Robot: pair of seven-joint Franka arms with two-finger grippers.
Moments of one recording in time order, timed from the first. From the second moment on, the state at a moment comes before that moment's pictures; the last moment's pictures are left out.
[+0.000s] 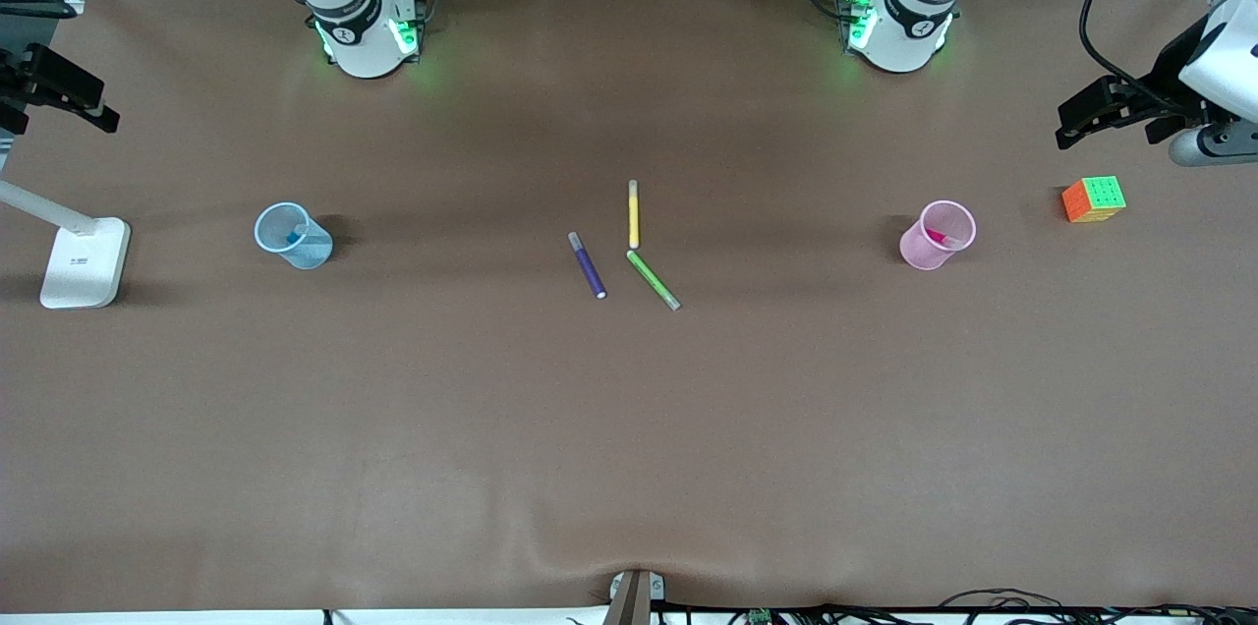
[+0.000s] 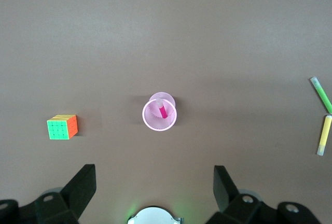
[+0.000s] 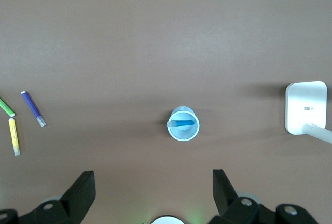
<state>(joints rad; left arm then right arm) -0.14 -0.07 0.05 -1.61 0.04 1.49 -0.13 -0.01 -0.06 -0.05 -1.48 0.04 1.39 -0.04</state>
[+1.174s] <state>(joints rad) -0.13 -0.07 0.06 -1.60 0.04 1.49 -0.13 -0.01 -0.06 -0.05 -1.48 0.03 1.39 -0.04</state>
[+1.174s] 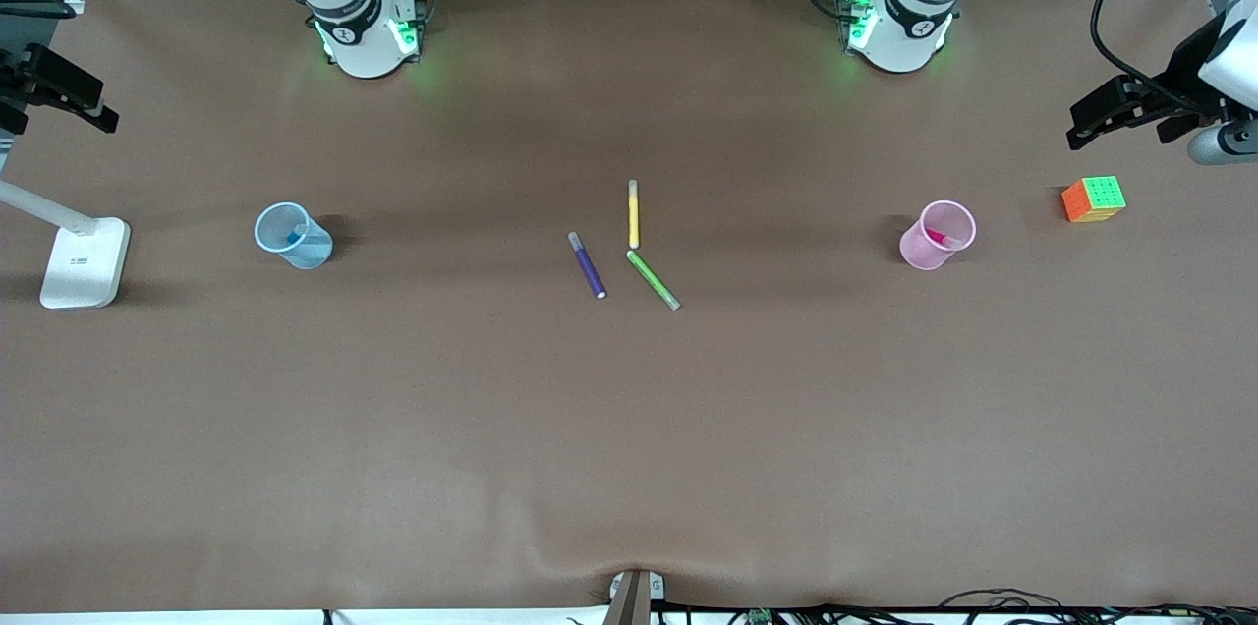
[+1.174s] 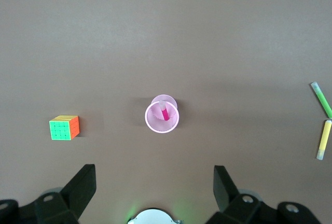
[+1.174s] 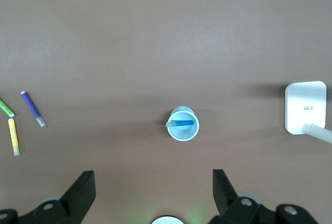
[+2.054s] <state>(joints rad) -0.13 -0.07 0.07 -1.60 0.04 1.49 -0.13 -0.01 -0.06 -0.05 -1.48 0.03 1.39 -0.04</state>
